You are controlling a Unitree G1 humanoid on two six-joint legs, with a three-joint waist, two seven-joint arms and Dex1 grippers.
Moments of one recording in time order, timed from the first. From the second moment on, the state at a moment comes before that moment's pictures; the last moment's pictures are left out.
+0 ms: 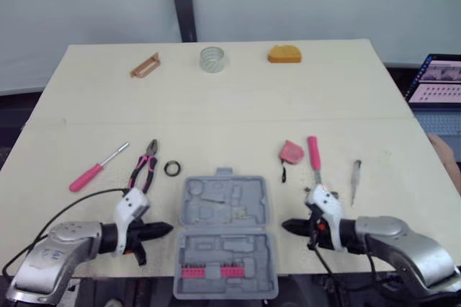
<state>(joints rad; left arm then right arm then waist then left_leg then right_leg) 0.16 0.76 0.21 -0.35 -0.47 0.80 -0.87 0.07 -0.75 -0.02 -0.46 0.54 0.82 0.83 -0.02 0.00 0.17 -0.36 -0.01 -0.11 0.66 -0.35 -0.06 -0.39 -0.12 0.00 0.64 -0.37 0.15</state>
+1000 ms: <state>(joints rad) 0.06 0.90 0.38 -0.14 -0.41 0.51 -0.88 -0.13 -0.91 -0.26 -0.33 0.70 0.66 1.09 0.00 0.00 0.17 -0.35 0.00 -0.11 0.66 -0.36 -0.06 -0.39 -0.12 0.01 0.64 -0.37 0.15</state>
